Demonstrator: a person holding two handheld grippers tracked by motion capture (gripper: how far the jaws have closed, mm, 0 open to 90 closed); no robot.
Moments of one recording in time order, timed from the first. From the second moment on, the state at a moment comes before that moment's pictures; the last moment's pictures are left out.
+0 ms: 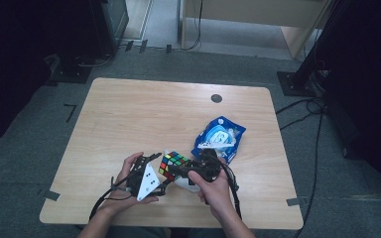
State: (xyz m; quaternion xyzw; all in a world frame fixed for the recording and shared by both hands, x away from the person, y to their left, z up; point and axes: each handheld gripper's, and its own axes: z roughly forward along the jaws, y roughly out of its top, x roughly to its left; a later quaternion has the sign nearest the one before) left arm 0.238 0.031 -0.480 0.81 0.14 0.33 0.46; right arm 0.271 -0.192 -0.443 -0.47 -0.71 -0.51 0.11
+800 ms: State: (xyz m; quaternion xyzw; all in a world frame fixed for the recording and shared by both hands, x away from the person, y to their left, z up) left arm 0.228 0.019 -0.478 0.82 0.11 0.29 0.49; right arm 0.274 -0.183 -0.446 -0.45 -0.74 -0.48 0.13
